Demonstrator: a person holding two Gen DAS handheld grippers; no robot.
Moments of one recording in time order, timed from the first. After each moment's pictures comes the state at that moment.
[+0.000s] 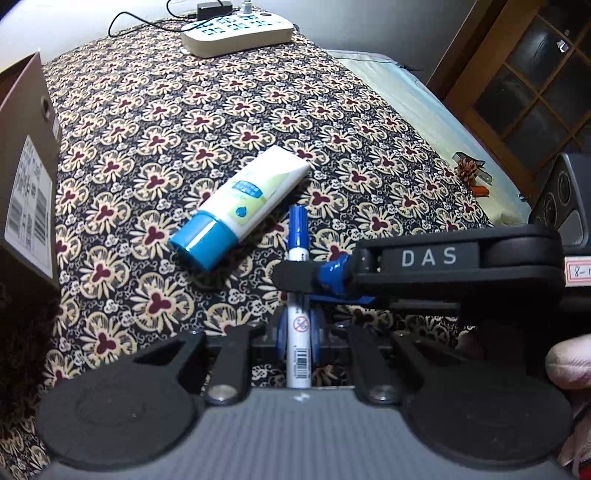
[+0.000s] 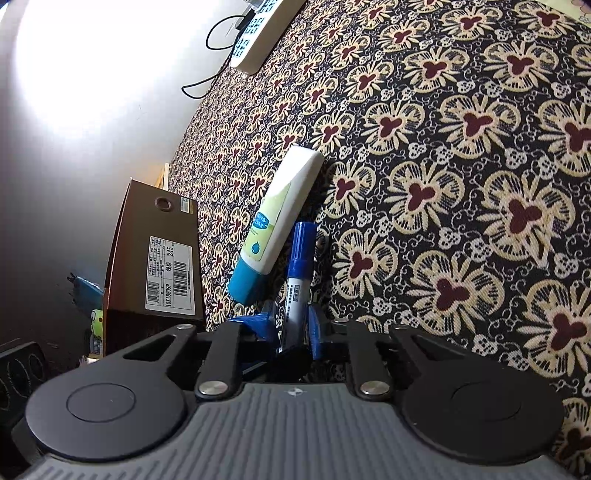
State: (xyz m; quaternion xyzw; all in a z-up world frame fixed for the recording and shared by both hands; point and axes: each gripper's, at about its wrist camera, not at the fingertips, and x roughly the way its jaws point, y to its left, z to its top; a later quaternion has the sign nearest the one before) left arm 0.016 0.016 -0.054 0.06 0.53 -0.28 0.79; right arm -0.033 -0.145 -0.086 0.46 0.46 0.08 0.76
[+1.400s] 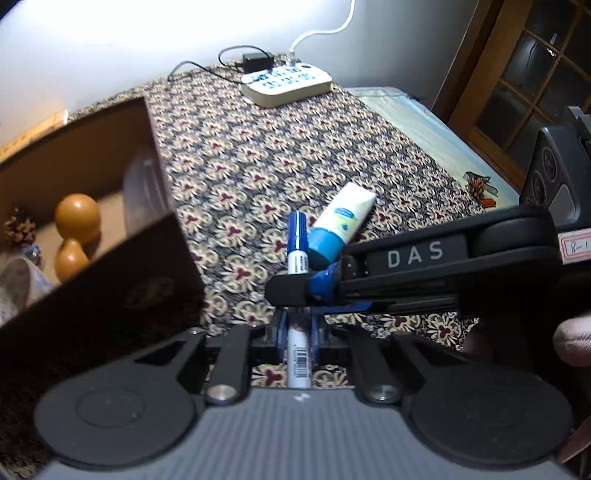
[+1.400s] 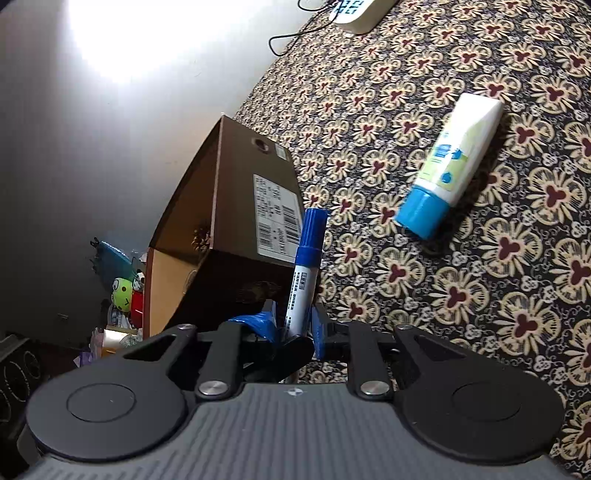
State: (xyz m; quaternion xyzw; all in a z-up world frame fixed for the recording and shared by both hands) left arm 0.006 0.128 0.018 0.08 0.48 -0.28 0.83; right arm 0.019 -0.001 -0.026 0.43 0.46 0.13 0.77
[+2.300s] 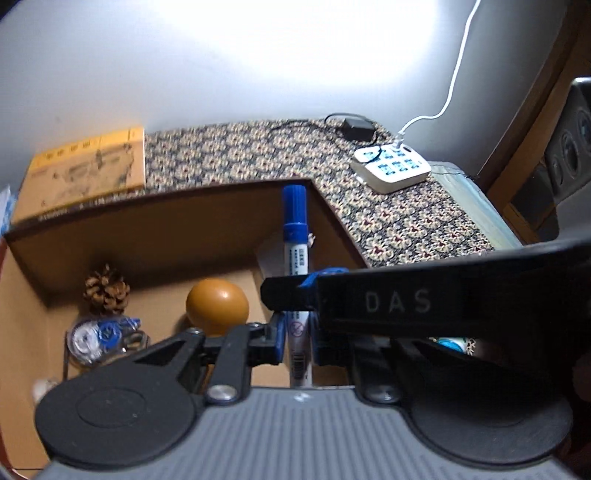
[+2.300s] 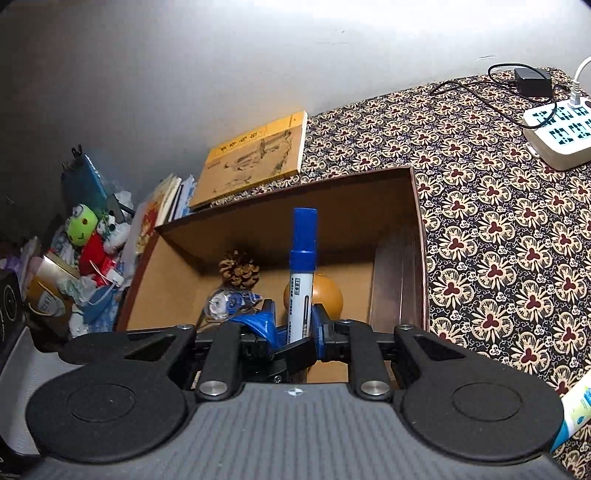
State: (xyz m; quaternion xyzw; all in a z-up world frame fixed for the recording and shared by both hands) left arm 0.135 0.239 0.032 0.00 0.45 -0.23 0.86; right arm 0.152 0.104 0.038 0.18 0.47 0.17 0.85
